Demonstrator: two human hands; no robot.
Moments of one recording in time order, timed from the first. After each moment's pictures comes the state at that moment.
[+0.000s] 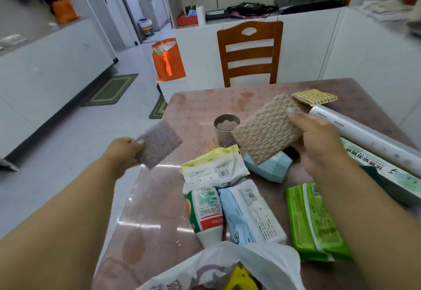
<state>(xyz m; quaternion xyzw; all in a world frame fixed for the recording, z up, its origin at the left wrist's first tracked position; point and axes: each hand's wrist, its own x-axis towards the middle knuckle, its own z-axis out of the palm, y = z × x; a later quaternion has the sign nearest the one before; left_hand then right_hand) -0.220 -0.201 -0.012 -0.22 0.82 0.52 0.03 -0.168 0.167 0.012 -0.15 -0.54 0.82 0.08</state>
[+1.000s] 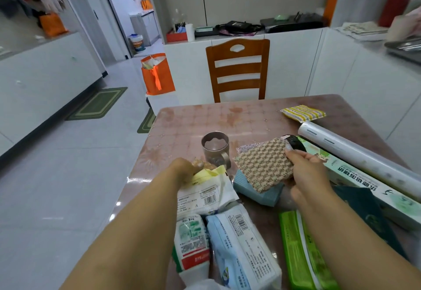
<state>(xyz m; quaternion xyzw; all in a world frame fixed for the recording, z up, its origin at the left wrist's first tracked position) -0.269 -0.062 -0.060 -0.14 0.92 0.33 0.16 -0.201 0.186 -0.052 -0.30 -0.49 0.81 0.12</state>
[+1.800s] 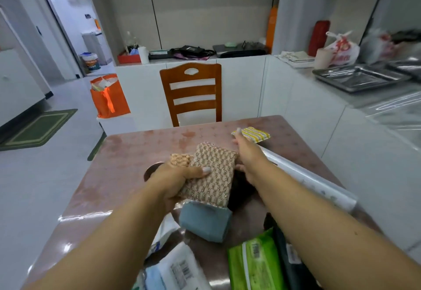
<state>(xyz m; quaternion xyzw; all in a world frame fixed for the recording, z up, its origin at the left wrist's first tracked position) -0.255 0.049 0.013 -0.08 0.68 0.68 0.28 -0.285 0.238 -0.015 -0.21 -0.67 0.71 0.01</state>
